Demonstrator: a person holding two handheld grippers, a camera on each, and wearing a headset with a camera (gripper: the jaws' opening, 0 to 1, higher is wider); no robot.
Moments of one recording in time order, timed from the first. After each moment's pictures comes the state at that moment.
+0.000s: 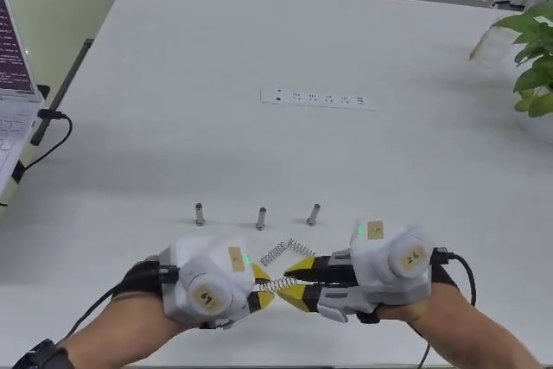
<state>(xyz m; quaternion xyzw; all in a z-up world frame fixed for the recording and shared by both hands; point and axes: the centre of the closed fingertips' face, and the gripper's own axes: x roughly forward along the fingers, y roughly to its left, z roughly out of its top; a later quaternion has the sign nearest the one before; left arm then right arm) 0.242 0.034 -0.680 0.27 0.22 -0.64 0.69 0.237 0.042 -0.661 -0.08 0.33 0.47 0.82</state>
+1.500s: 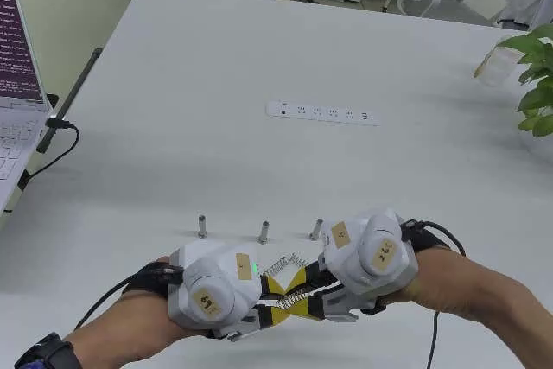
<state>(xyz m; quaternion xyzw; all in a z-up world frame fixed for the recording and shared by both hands) 0.230 0.020 -0.664 0.24 0.20 -0.69 0.66 0.226 0.041 -0.660 -0.27 0.36 0.58 0.68</state>
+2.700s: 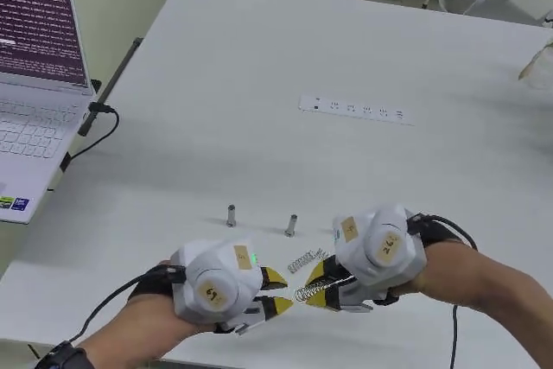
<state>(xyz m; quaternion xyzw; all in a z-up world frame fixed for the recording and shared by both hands) 0.251 0.058 -0.678 0.20 0.23 -0.61 0.73 0.238 0.041 -0.681 -0.28 0.38 0.58 0.67</state>
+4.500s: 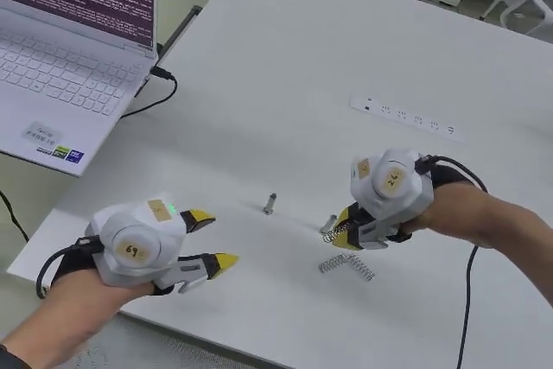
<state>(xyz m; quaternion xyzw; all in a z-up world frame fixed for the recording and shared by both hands) 0.318 0.199 -0.677 0.11 0.25 -0.43 0.86 0.336 0.051 -0.692 -0.35 0.43 0.55 0.62</state>
